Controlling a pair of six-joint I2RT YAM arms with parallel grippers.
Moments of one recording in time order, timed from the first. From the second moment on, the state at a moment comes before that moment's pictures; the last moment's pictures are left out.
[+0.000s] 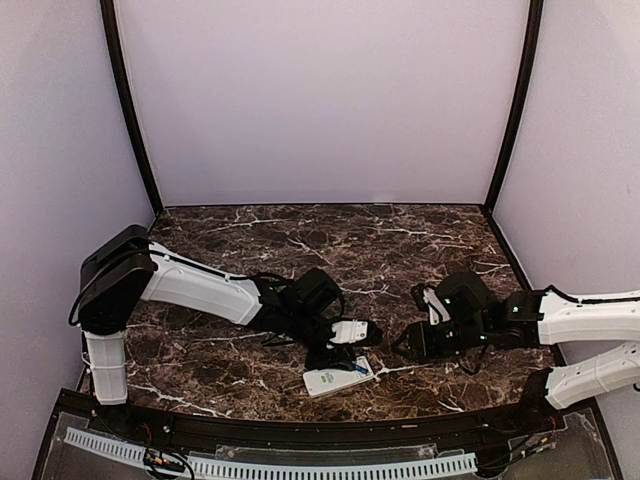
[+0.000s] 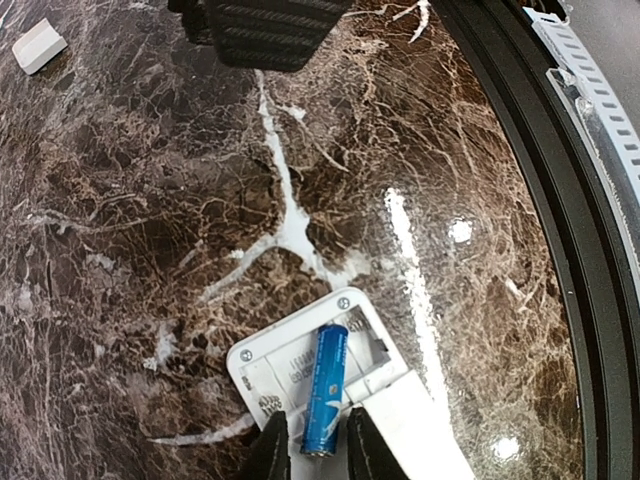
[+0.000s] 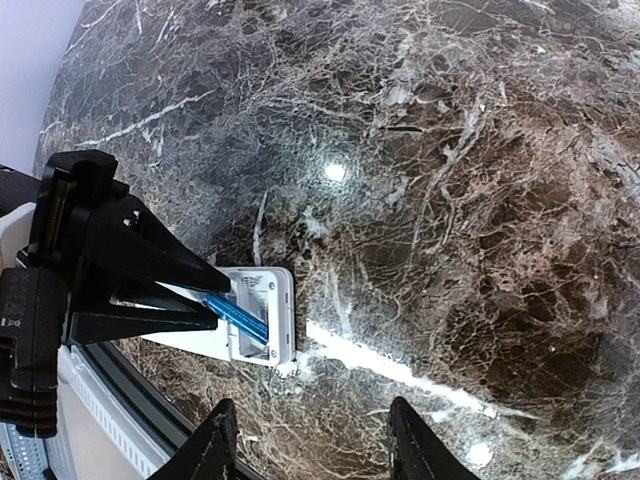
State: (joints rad) left arm -1.06 1.98 1.21 -0.18 0.44 0.51; right arm 0.95 1.09 0.54 -0.32 -0.09 0.77
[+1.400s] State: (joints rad) left arm -1.18 1.44 0.81 0.73 -0.17 0.03; right arm 0.95 1.00 0.85 0.11 -0.16 0.70
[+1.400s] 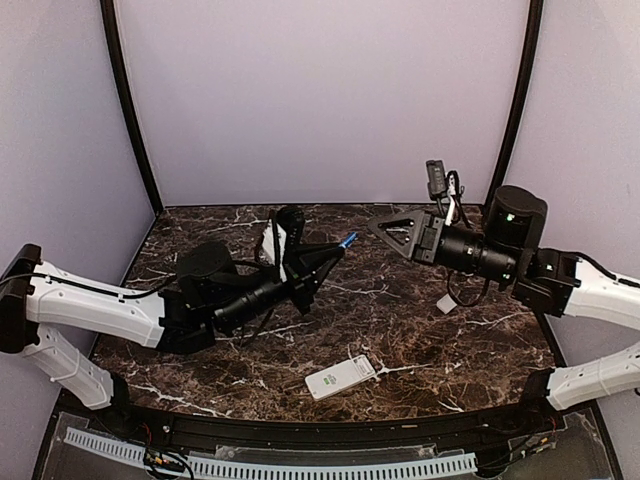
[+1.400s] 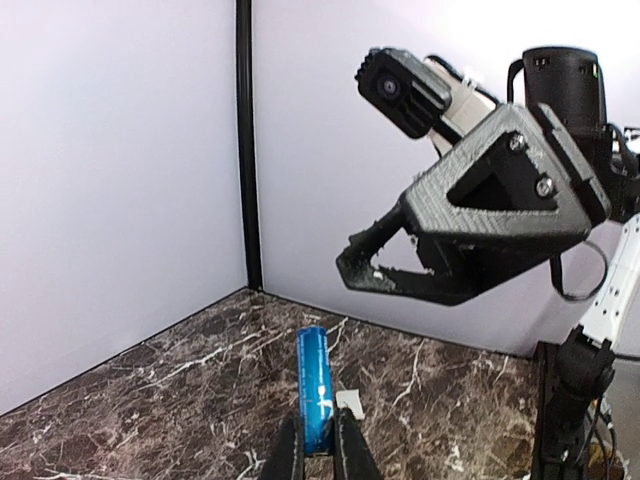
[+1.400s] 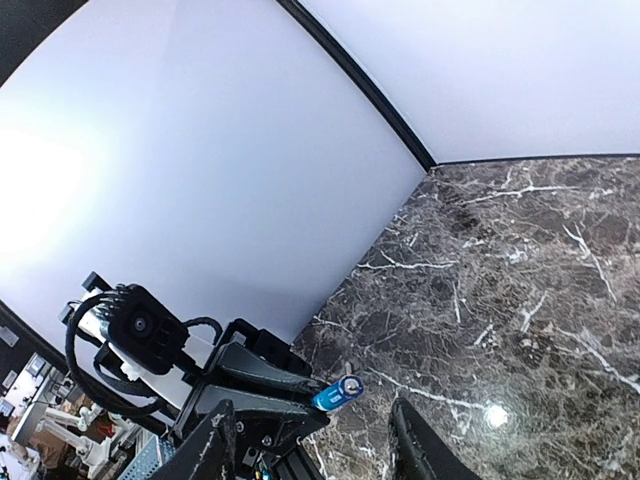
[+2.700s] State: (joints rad) left arm -1.21 1.41 0.75 0.92 -0.21 -0.04; right arm 1.03 1.20 0.96 0.21 -0.16 0.73
